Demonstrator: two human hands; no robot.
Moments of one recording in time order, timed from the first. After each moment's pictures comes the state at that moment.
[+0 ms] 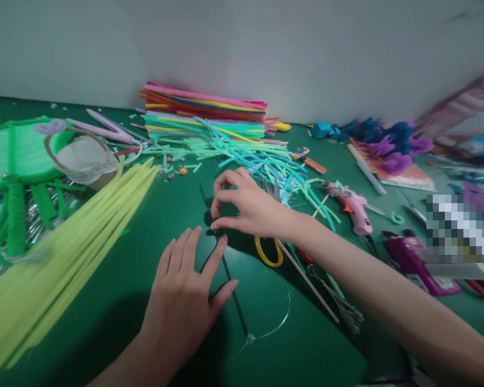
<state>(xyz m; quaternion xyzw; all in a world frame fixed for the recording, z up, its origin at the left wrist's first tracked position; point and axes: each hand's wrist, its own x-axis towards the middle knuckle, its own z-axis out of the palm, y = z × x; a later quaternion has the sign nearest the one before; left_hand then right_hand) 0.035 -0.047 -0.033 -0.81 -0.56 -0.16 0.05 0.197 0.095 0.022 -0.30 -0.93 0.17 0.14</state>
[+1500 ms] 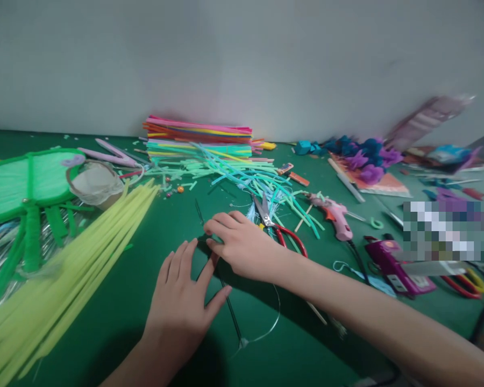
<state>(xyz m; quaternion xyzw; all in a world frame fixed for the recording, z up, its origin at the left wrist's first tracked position) 0.033 -0.046 -0.042 -0.81 -0.54 -0.20 0.08 0.201 0.050 0.020 -0.22 -0.97 -0.06 0.05</state>
